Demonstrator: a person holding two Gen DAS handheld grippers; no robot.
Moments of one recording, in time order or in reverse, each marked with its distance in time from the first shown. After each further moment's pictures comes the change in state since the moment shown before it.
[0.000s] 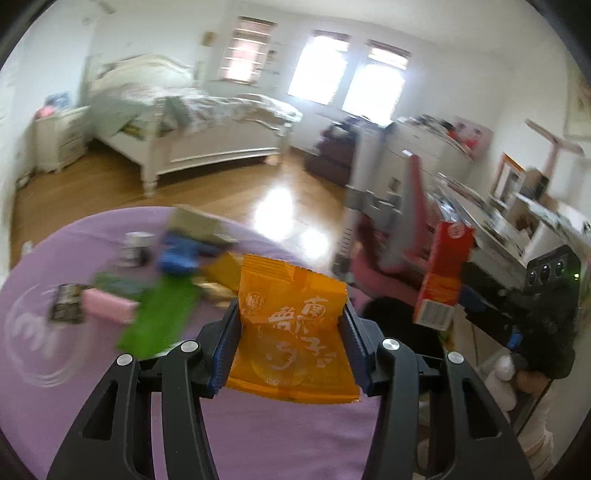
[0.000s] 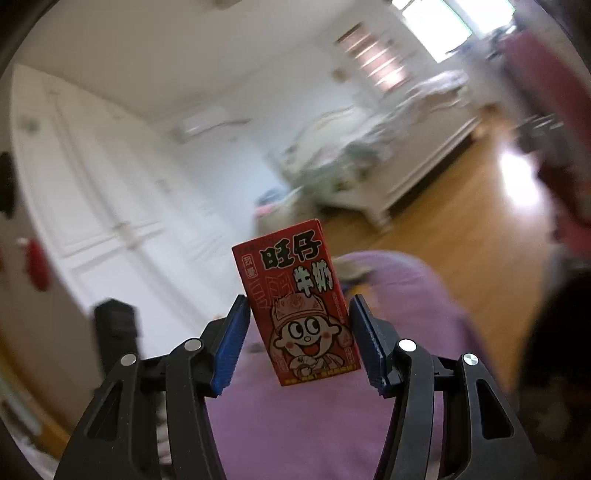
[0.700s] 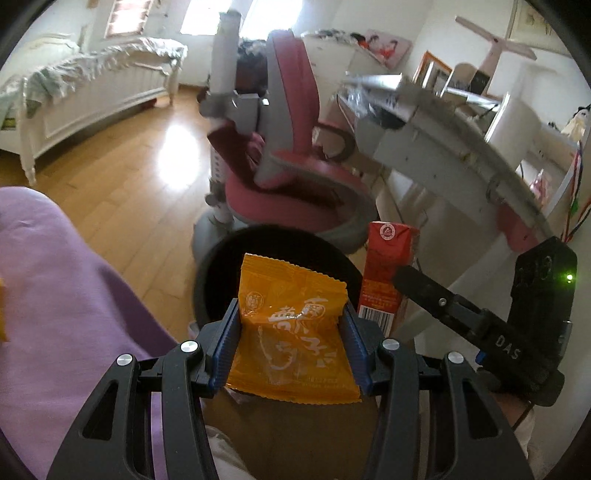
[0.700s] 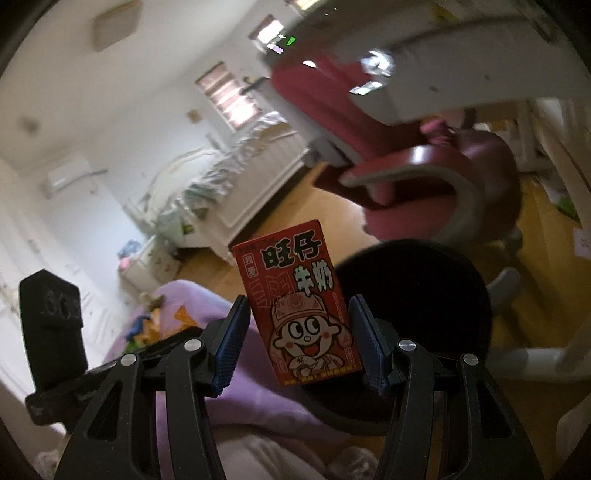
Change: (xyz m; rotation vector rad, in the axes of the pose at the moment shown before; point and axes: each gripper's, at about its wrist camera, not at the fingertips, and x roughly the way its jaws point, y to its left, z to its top) left arm 0.175 -0.168 -0.056 0.193 0.289 -0.294; right arm -0.092 -0.164 -0.064 0.208 -0.113 -0.496
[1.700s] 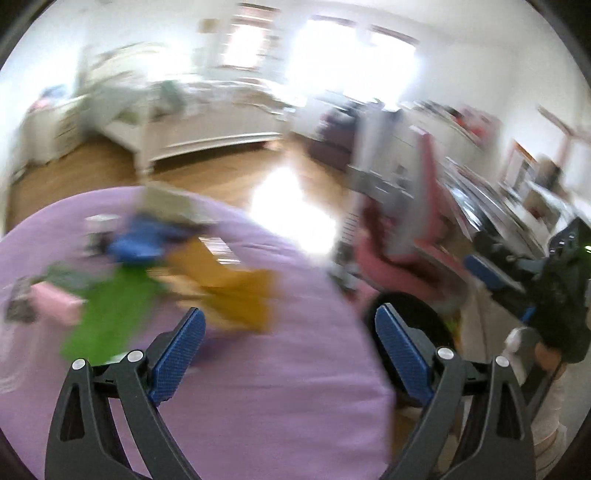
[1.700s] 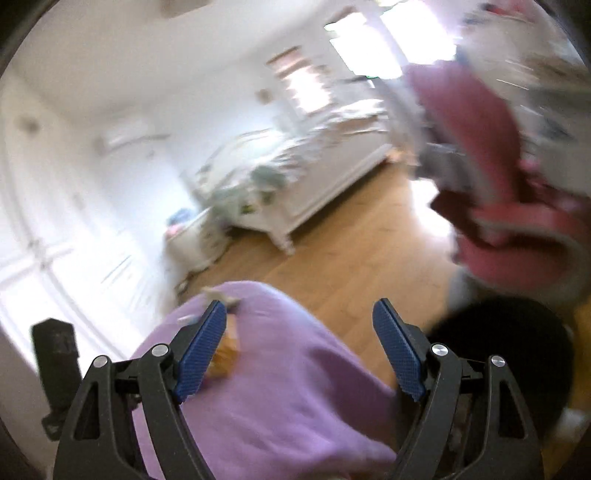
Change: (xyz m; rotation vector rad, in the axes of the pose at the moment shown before) left arm -0.180 0.149 -0.030 -0.285 -0.263 0.362; right arm 0.072 0.179 0.039 -0.271 0.054 0.278
